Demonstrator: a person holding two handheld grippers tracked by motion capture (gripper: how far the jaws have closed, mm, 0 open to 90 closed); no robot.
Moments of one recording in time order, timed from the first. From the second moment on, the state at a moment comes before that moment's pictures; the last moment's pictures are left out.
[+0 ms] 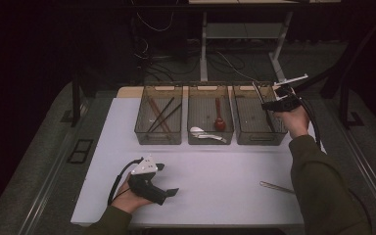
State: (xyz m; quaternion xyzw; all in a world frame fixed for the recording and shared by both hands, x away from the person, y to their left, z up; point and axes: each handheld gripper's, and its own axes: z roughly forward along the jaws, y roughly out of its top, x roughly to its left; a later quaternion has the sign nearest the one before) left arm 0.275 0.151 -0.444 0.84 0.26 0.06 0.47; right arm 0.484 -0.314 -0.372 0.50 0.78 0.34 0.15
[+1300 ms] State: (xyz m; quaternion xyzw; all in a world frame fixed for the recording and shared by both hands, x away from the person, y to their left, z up) left arm 0.275 0.152 -0.443 0.84 0.26 0.06 0.47; right arm 0.475 -0.316 -0.367 0.48 0.78 0.39 0.11
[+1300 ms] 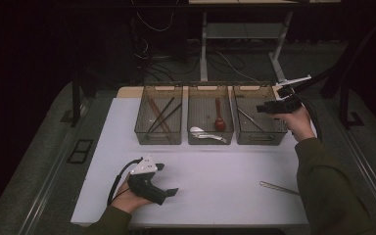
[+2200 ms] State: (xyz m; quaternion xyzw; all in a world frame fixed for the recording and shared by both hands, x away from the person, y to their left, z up) left arm 0.272 0.157 -0.444 0.84 0.26 0.07 0.47; right arm 0.374 -0.319 -0.360 0.36 0.81 0.45 0.11
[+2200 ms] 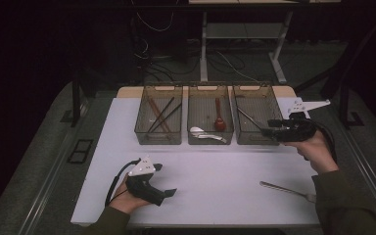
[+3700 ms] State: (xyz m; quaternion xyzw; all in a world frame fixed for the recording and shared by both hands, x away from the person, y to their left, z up) left arm 0.269 0.156 -0.444 0.84 0.26 0.07 0.46; right arm 0.300 -0.341 -0.401 0.27 0.92 0.27 0.05
